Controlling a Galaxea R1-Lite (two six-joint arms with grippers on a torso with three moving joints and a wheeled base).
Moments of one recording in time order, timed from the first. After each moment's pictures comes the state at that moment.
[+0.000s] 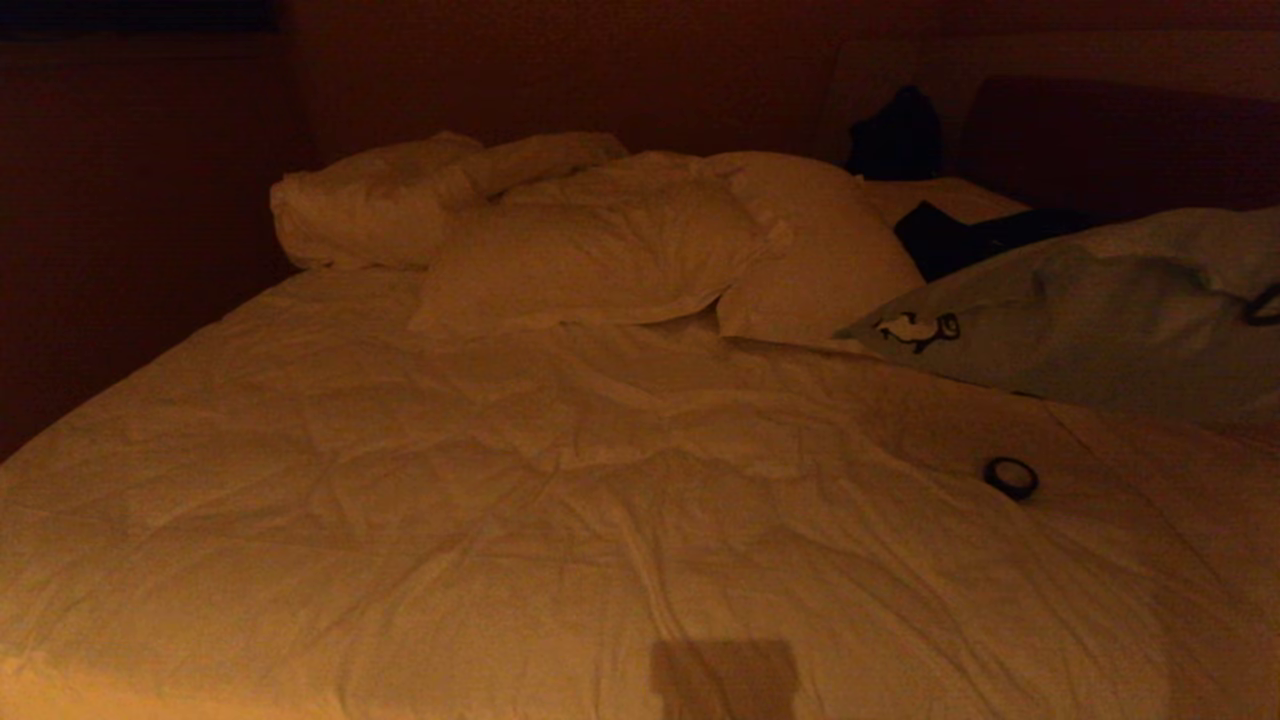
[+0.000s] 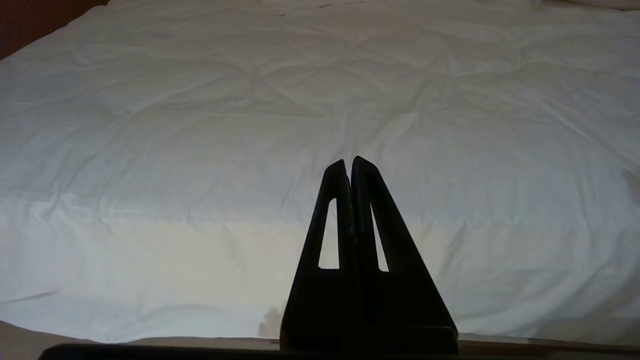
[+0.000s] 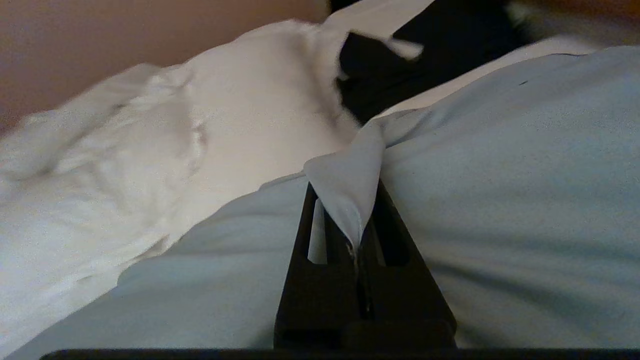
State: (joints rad) left arm 0.00 0.00 0.00 0.00 0.00 0.00; right arm -0.48 1.53 -1.14 -0.52 0.30 0.41
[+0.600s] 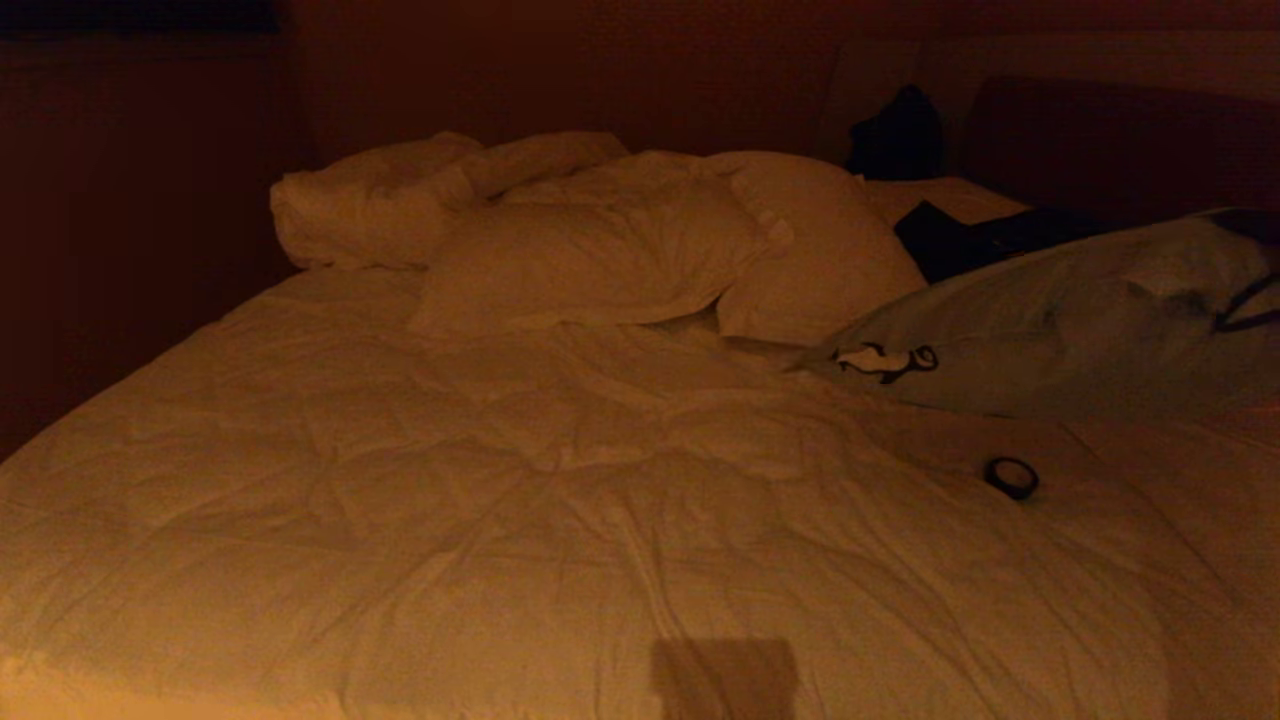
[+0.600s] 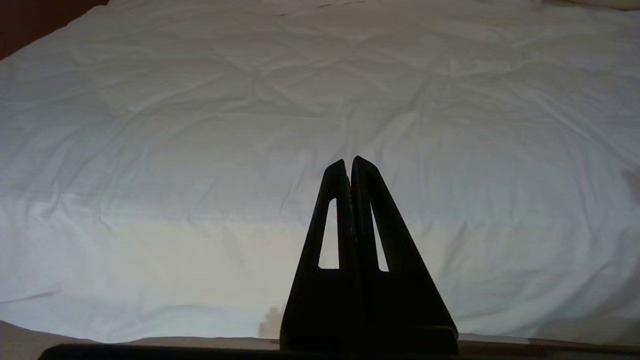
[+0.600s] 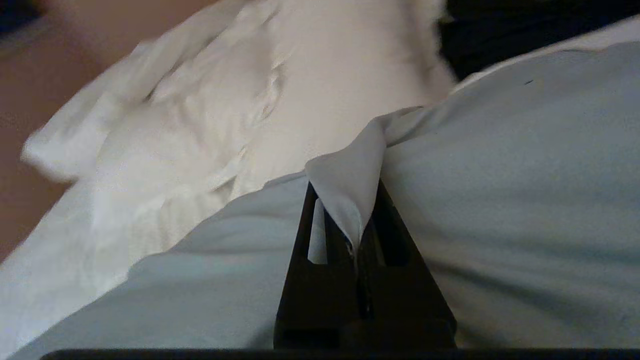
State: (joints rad) left arm 0.00 0.00 0.00 0.00 0.00 0.00; right arm -0.50 1.72 -1.30 -0.51 0.63 0.43
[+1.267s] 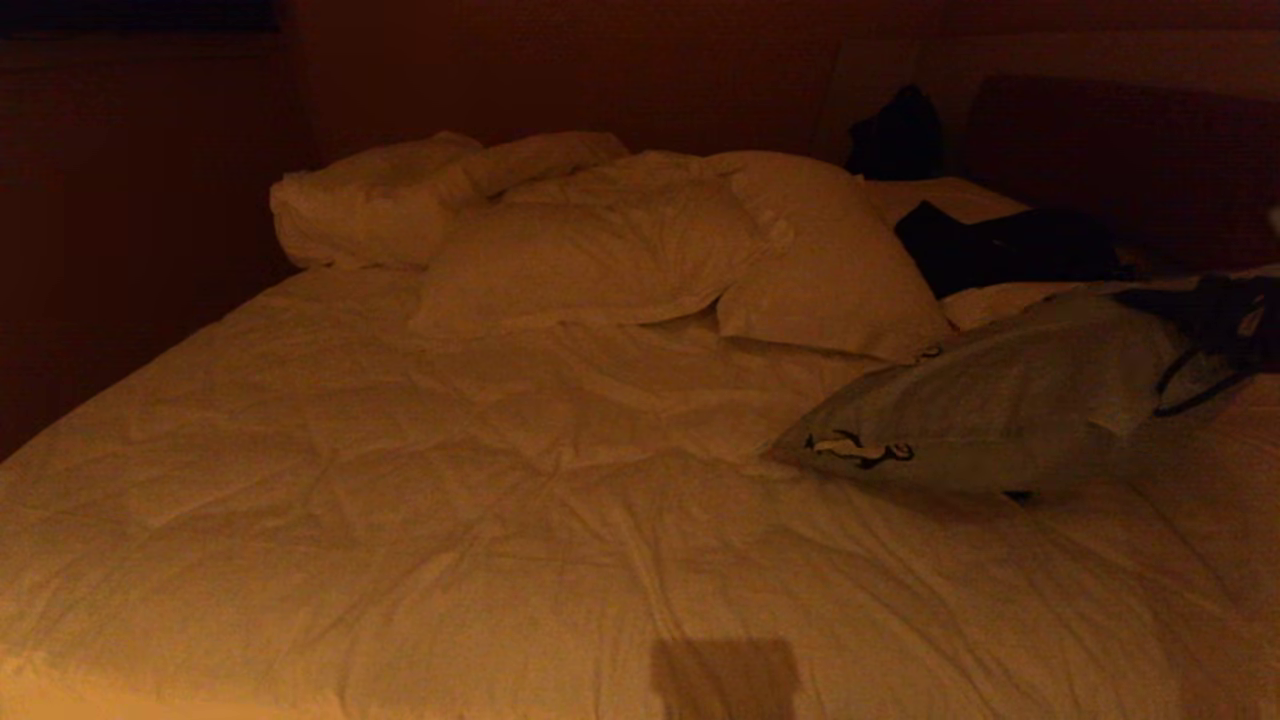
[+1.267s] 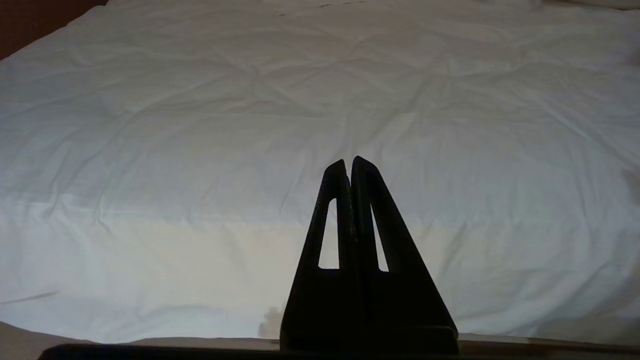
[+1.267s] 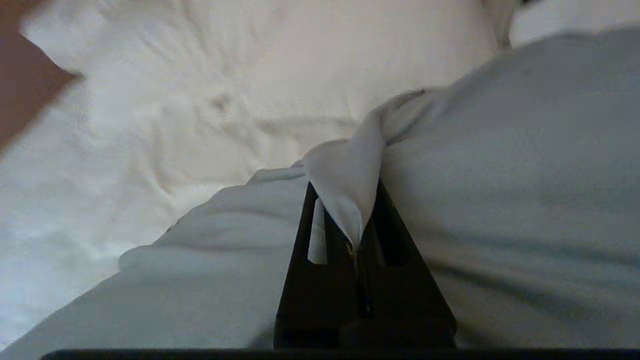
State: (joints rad) left arm 0.00 0.00 0.00 0.00 0.00 0.00; right arm -0.46 1.92 -1.31 -0.50 0.77 0.22
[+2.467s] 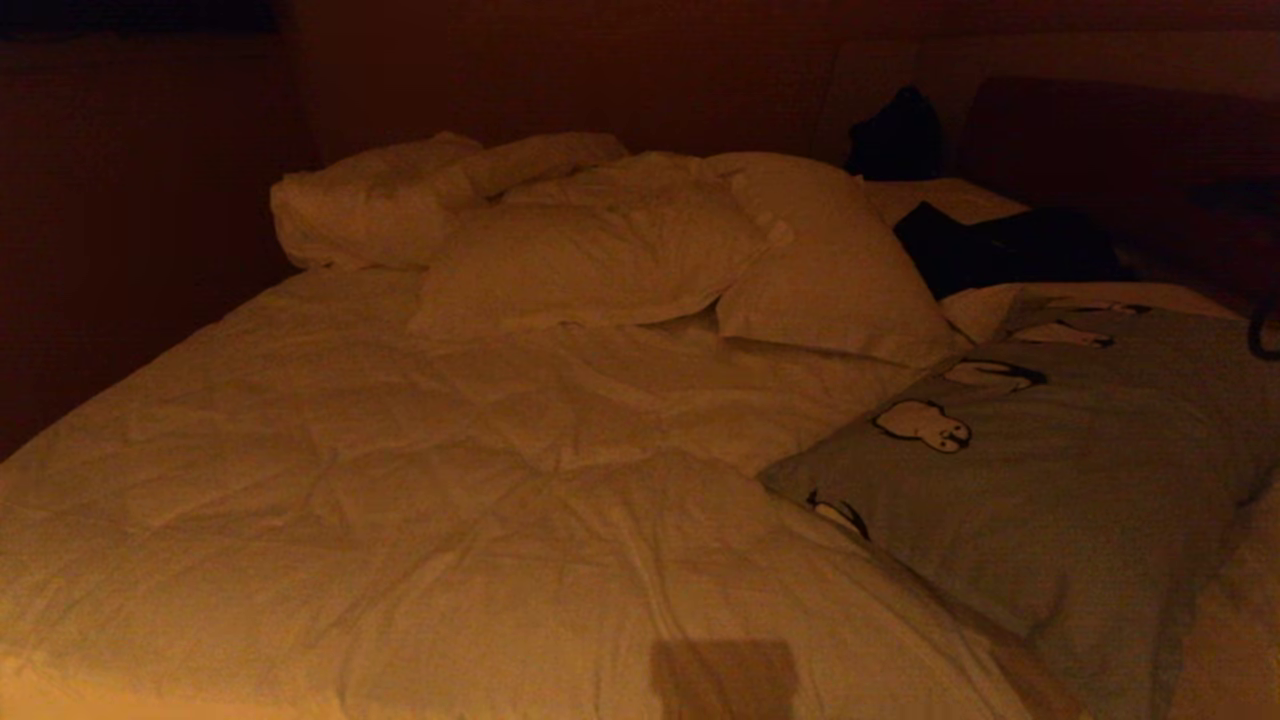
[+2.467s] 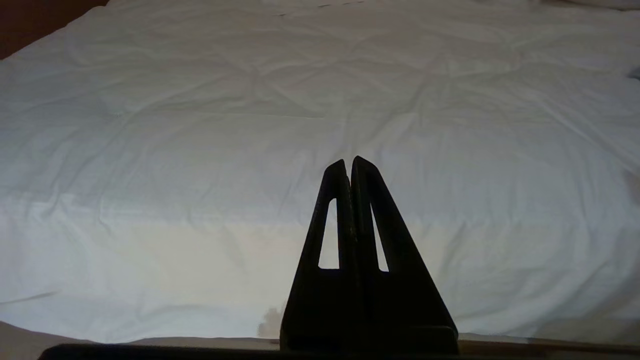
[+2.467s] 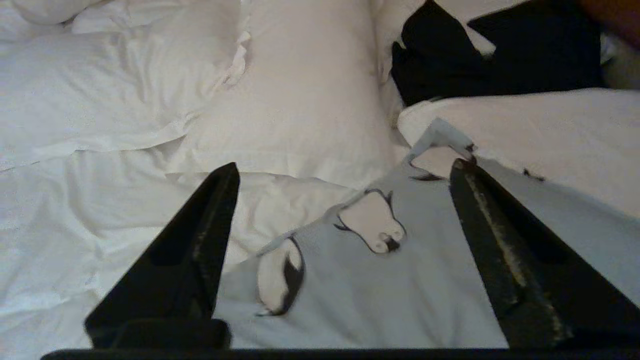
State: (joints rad) left arm 0.00 0.00 0.00 0.00 0.00 0.00; right arm -0.37 1.55 -1.34 -0.22 0.41 0.06
